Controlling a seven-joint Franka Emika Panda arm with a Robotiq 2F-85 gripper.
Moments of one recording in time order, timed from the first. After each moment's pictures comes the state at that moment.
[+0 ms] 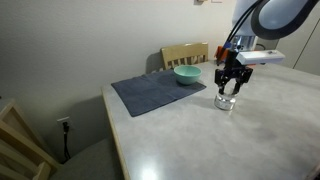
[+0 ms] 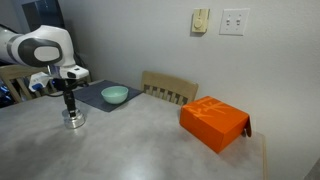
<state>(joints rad) 0.27 0.41 0.04 -2.15 0.03 2.54 0.57</state>
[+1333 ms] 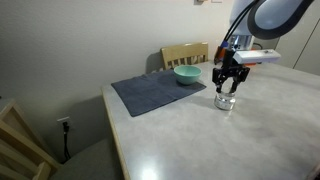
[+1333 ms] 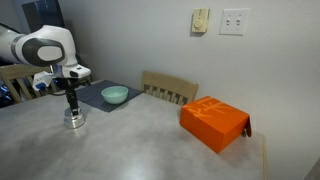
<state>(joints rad) 0.27 0.43 0.04 -2.12 0.03 2.54 0.57</state>
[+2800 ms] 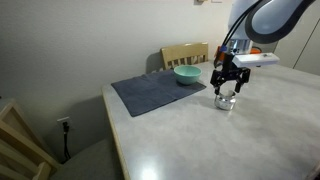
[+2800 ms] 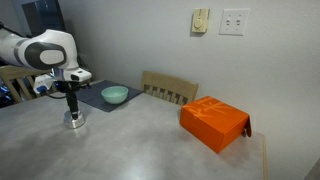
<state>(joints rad) 0.27 0.46 0.04 -2.11 0.03 2.53 0.57</state>
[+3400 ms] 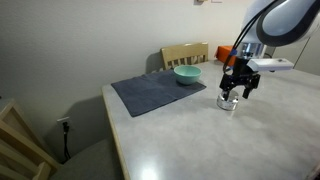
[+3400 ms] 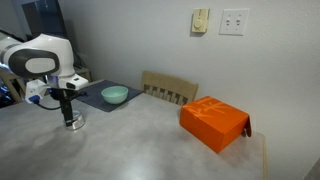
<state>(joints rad) 0.21 0.41 0.08 -2.25 0.17 2.63 0.40</state>
